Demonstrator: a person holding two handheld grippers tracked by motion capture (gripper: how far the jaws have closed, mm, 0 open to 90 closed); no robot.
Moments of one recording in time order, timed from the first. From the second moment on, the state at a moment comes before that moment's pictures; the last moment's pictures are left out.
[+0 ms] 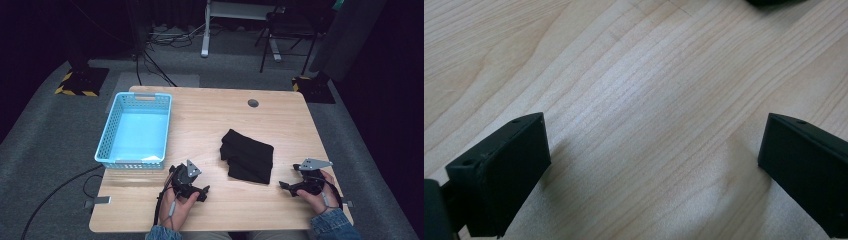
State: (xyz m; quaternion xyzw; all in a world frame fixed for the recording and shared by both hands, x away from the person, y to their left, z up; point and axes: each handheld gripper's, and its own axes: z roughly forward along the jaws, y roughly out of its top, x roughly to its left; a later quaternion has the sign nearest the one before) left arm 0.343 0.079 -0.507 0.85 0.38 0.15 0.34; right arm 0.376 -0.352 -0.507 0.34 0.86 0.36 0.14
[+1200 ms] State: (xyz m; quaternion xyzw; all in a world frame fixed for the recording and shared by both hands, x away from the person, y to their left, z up) left arm 0.344 0.084 -0.507 0.83 0.41 0.16 0.33; right arm 0.371 -0.345 -0.499 0.35 0.86 0.35 0.13
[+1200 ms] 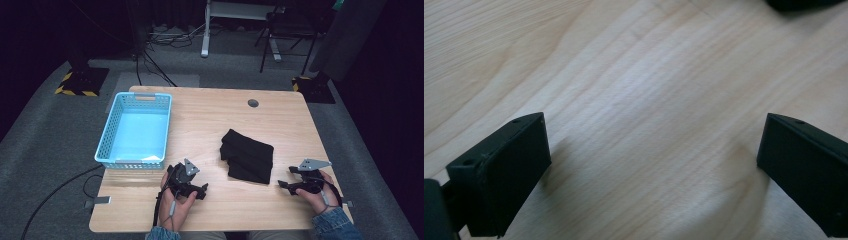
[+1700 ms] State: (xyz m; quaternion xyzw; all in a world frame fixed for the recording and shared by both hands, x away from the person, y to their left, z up) left arm 0.346 0.086 -0.507 0.82 0.43 0.17 0.33; right arm 0.378 -0.313 -0.451 0.30 0.86 0.39 0.14
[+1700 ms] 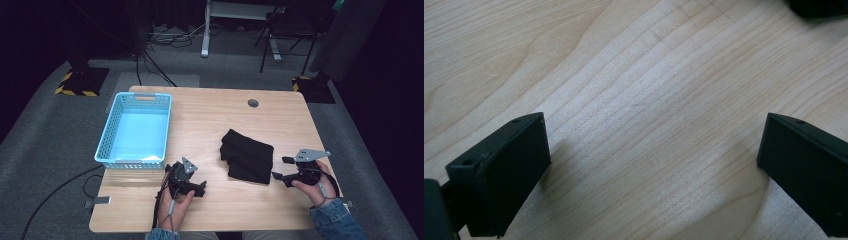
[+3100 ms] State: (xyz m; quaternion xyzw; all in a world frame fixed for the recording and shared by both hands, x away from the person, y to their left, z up) left arm 0.342 0.083 -0.507 0.83 0.42 0.16 0.33; right arm 0.416 -0.227 -0.402 0.27 0.85 0.42 0.14
